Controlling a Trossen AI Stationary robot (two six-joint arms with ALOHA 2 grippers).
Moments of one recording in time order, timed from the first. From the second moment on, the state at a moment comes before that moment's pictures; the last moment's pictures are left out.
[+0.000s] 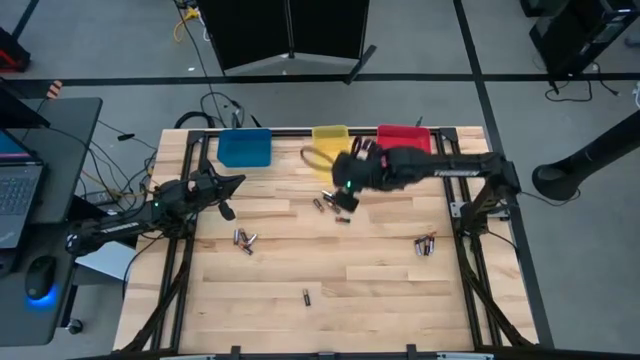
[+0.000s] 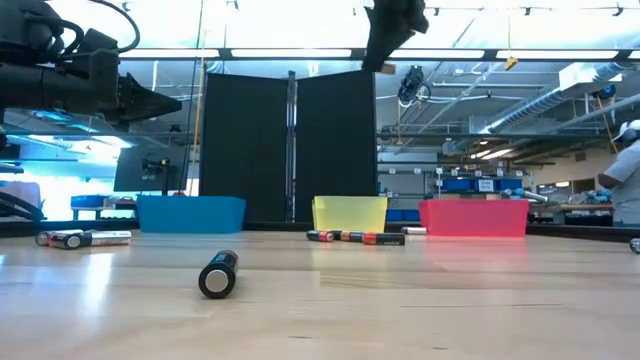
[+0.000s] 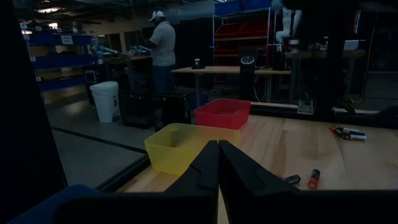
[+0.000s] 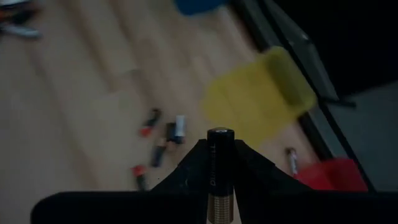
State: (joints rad) left arm 0.28 0.04 0.01 0.11 -0.21 0.04; right arm -0.02 1.73 1.78 -1.17 0.48 0.35
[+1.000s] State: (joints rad) left arm 0.27 0.04 0.01 0.11 -0.21 0.04; right arm -0.89 1.73 1.25 -0.76 0.13 0.26
